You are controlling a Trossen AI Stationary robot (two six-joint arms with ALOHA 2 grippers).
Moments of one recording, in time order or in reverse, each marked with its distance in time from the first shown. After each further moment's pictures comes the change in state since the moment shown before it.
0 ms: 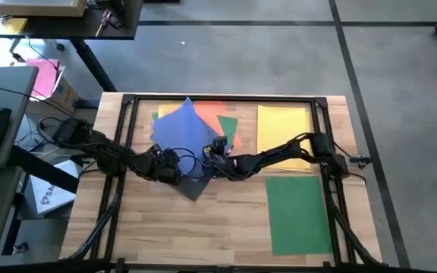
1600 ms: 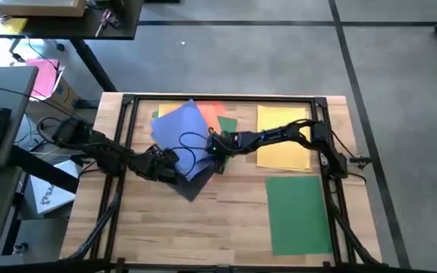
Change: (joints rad) left arm 0.000 0.000 0.002 -0.021 0.008 -0.009; right arm -0.190 -0.002 0.003 -0.179 -0.698 0.479
